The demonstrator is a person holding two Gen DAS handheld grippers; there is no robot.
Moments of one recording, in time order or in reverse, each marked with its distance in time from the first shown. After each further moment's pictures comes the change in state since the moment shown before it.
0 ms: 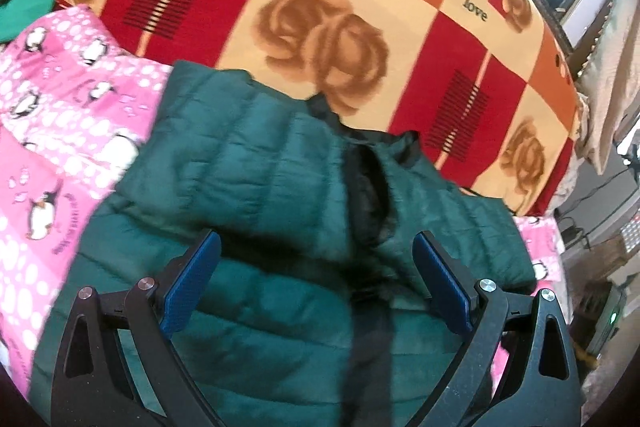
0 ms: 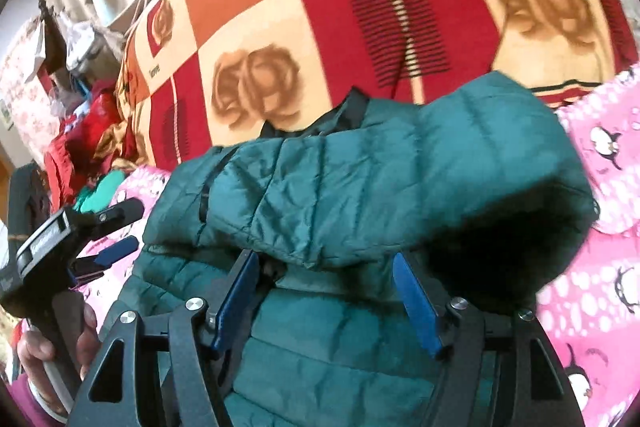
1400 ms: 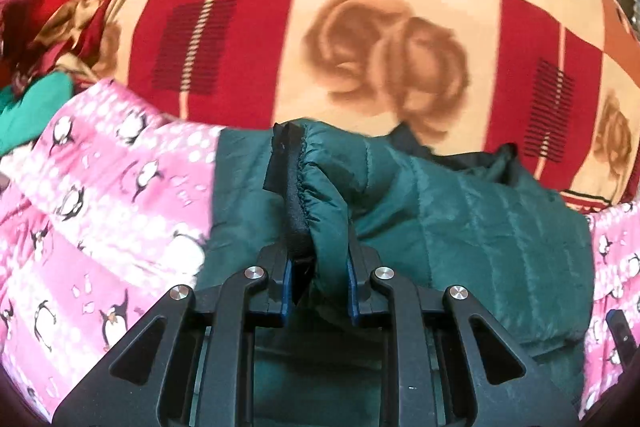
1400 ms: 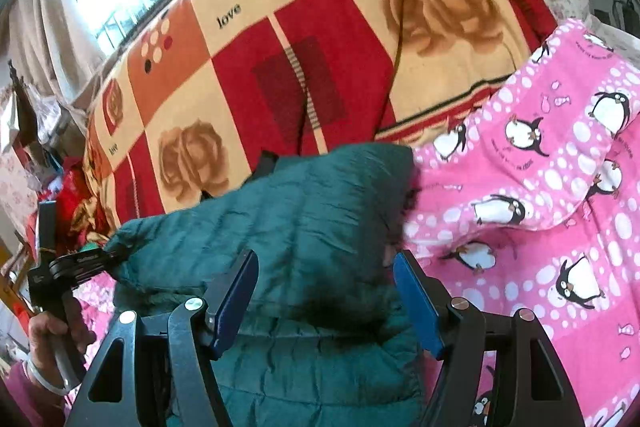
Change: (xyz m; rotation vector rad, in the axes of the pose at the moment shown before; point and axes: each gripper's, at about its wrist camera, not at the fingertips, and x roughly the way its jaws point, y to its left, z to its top) left arm 0.038 0.022 0.053 0.161 -0.019 0.363; right arm -0.023 -0.070 -0.001 0.156 -0.150 -0.096
